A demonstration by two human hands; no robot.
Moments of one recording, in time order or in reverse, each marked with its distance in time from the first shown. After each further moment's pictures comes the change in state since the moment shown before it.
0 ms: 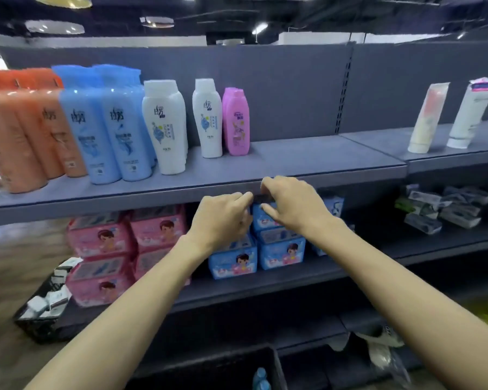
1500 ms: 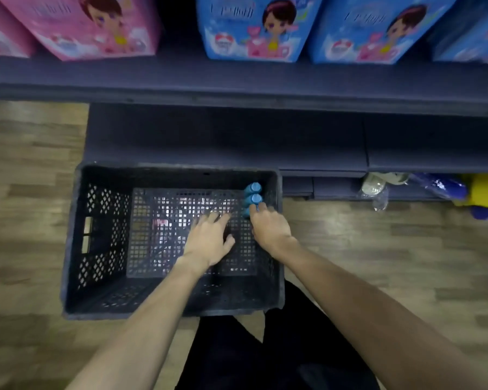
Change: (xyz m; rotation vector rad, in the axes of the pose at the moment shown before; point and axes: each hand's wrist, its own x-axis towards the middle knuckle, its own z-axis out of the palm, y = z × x) left_hand -0.383 0.169 0.203 -0.459 -1.240 -0.836; right_hand -0.267 -0.059 0.413 0.052 -1.090 -0.050
